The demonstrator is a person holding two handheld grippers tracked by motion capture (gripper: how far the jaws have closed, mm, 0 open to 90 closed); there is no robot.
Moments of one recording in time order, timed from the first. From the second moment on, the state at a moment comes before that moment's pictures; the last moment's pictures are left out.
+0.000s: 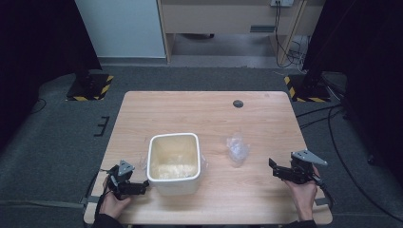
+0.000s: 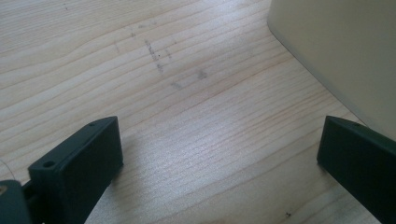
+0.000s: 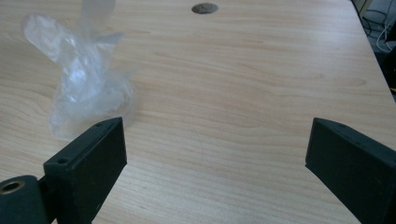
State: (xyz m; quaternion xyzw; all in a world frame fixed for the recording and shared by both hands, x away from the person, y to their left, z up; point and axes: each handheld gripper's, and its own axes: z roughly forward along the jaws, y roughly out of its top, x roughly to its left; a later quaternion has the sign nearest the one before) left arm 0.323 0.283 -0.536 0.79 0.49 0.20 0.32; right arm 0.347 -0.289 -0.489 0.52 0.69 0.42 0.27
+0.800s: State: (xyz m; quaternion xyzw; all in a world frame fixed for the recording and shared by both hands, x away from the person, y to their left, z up) left arm 0.322 0.282 -0.536 0.79 0.49 0.20 0.32; right arm 0.343 -0.261 -0.423 0.47 0.68 0.47 0.30
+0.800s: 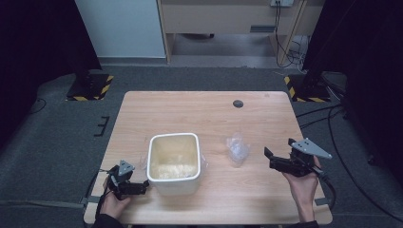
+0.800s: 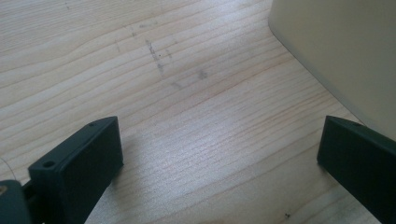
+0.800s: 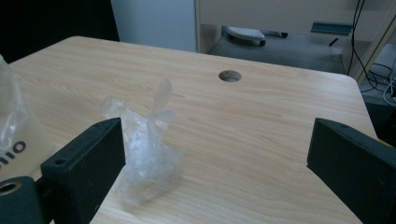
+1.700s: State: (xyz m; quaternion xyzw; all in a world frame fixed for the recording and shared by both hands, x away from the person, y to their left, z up) left arm 0.322 0.281 -0.536 0.78 0.49 0.20 0.32; right arm 0.396 -0.197 -0.419 0.45 0.70 0.49 0.27
